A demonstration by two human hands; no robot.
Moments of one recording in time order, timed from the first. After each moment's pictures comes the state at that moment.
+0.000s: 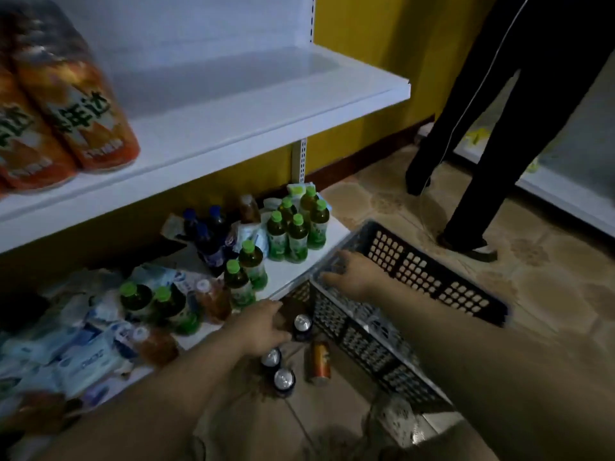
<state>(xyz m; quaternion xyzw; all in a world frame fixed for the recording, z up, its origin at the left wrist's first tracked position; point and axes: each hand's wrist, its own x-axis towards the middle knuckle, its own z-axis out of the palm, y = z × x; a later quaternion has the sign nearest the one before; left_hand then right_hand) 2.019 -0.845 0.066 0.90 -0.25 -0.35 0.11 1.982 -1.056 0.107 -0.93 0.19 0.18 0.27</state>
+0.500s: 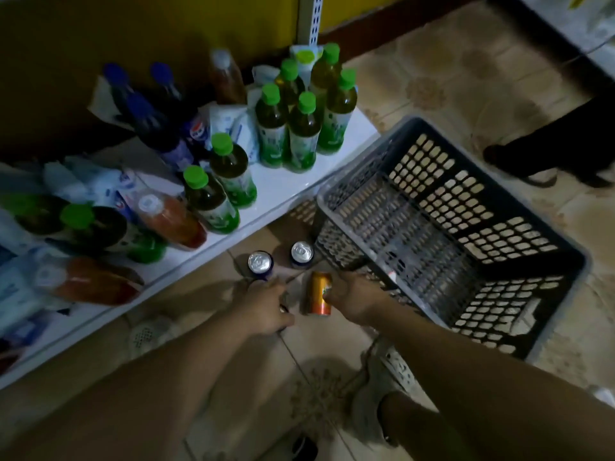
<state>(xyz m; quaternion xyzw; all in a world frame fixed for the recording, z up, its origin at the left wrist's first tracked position) 2.037 -0.867 -0.141 0.86 -0.24 -0.44 0.08 1.965 -1.054 -0.149 -0.85 0.25 0.36 0.29</state>
